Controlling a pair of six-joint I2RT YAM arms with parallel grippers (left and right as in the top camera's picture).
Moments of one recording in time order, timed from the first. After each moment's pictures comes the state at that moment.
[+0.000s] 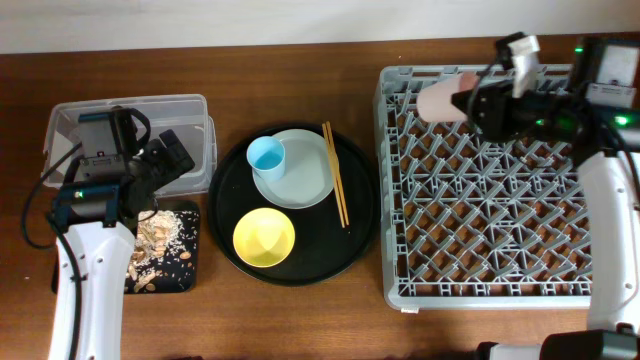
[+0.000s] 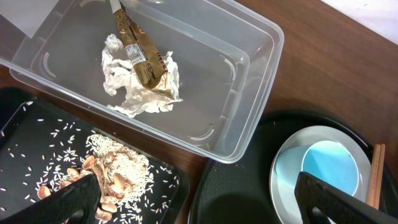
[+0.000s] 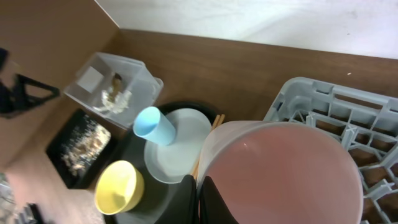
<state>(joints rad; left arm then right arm) 0.10 1.33 1.23 -0.81 -0.08 -0.39 -0.20 1.53 1.58 -0.90 -0.90 -0.23</state>
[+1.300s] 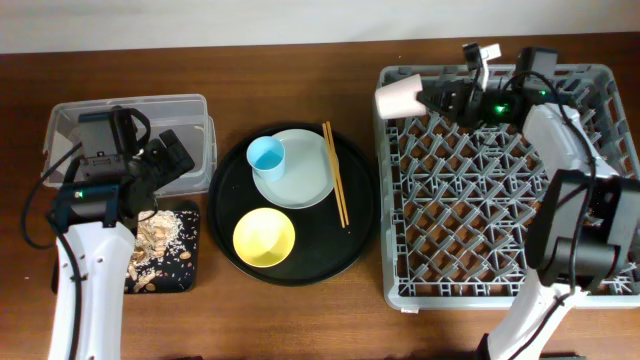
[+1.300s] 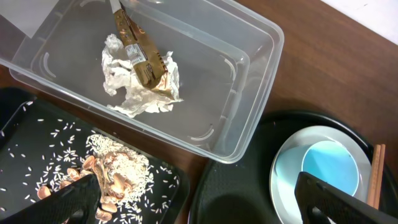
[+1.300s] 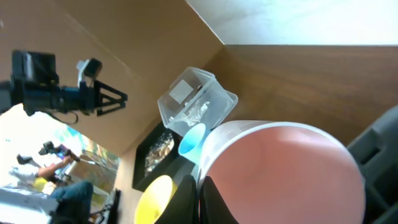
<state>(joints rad) 0.10 1.33 1.23 -0.81 -0.08 -0.39 -0.18 2.09 1.58 -0.44 -1.48 -0.22</state>
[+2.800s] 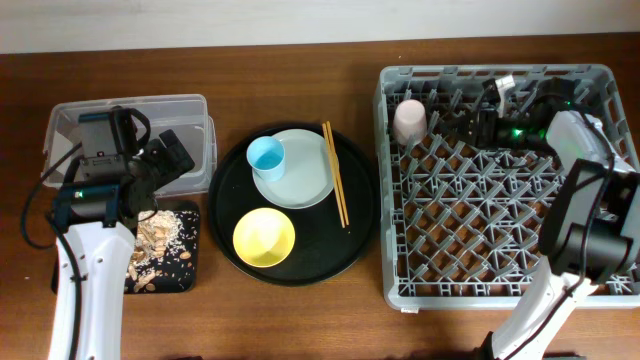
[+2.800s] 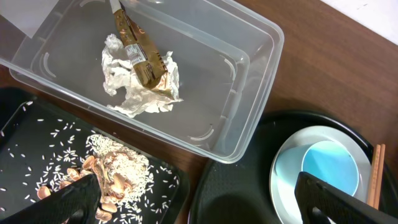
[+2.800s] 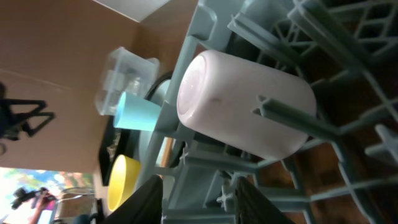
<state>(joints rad) 0.10 1.33 1.23 -0.81 -0.08 -0.39 -0.33 2.16 1.58 -0.82 -1.18 -0.35</state>
